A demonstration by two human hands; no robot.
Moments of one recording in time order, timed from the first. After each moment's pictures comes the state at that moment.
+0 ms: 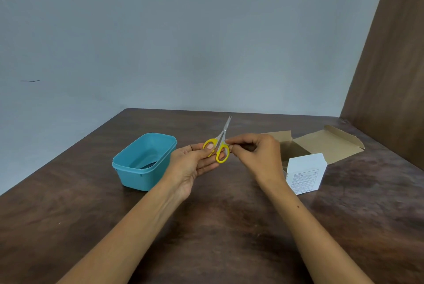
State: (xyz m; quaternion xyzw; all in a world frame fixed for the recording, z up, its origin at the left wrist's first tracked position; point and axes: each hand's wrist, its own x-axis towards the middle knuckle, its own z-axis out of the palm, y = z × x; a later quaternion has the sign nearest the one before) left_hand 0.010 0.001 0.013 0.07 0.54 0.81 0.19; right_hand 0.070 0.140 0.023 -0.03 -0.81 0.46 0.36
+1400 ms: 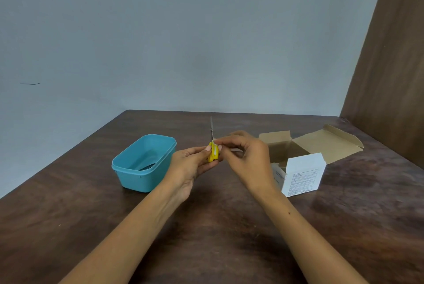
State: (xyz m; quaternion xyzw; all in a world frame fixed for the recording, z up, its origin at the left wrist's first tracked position) left_hand 0.011 0.003 0.010 0.11 0.55 0.81 0.18; right_hand 0.067 0.126 0.014 0.05 -0.80 0.46 0.38
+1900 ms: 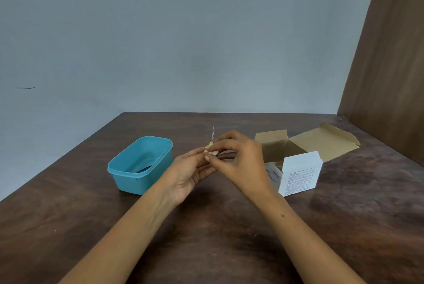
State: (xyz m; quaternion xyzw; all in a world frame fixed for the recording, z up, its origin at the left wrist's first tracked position) left_hand 0.016 0.004 0.016 0.09 0.53 0.80 0.26; right_hand 0.072 0.121 0.015 0.08 -0.83 0.39 0.39
